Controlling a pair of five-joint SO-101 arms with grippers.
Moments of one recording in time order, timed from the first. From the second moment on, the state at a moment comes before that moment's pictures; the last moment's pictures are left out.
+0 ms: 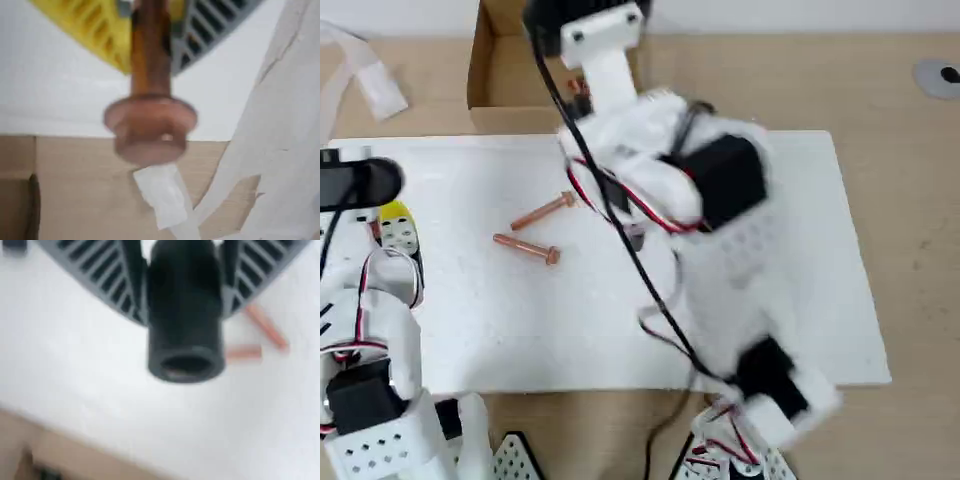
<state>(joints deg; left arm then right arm) -21.7 -75.7 47.6 52.5 -21.8 -37.0 -5.0 -42.6 101.5 -15.1</state>
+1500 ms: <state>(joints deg) 17.8 -76.8 47.6 30.7 0.3 -46.1 -103.4 89.0 27.4 -6.0</state>
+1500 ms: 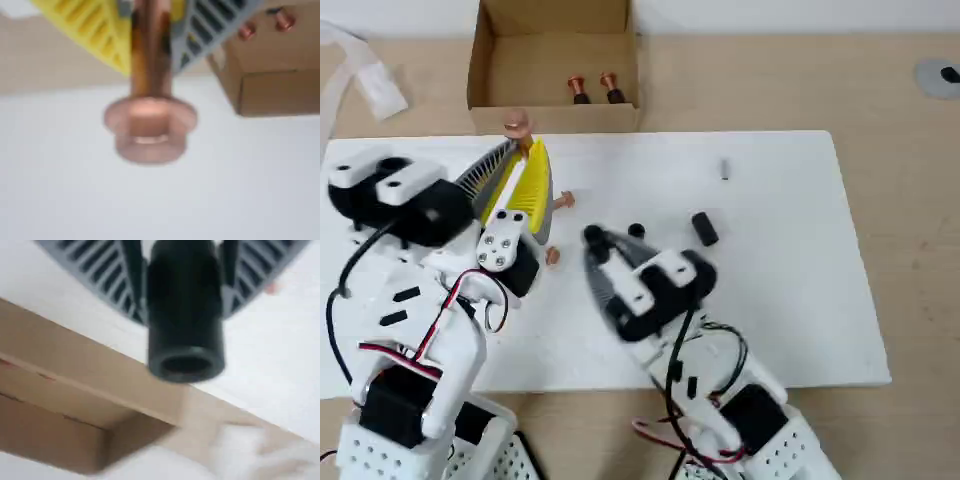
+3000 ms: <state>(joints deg) 19.0 -76.8 58.6 33.2 10.6 -49.0 -103.4 90.7 23.3 -6.0</state>
